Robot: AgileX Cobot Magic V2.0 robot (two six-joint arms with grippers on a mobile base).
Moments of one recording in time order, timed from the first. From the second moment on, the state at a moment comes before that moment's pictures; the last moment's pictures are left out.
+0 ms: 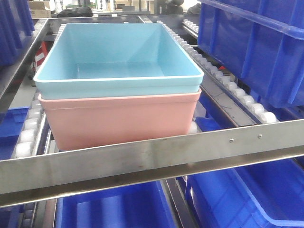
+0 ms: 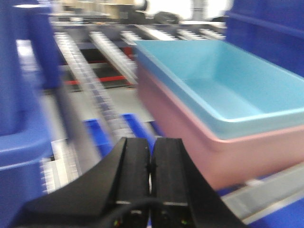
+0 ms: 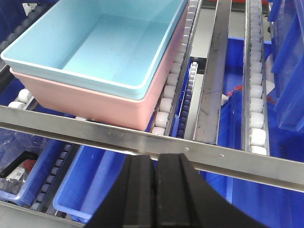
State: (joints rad) left arm -0.25 -0.01 0.03 -0.19 0.01 0.19; right arm 0.57 0.40 -0.40 -0.13 0.39 0.20
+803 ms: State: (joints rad) left arm 0.10 -0.01 0.03 -0.19 0.01 0.19; right arm 0.57 0.40 -0.40 -0.13 0.39 0.20
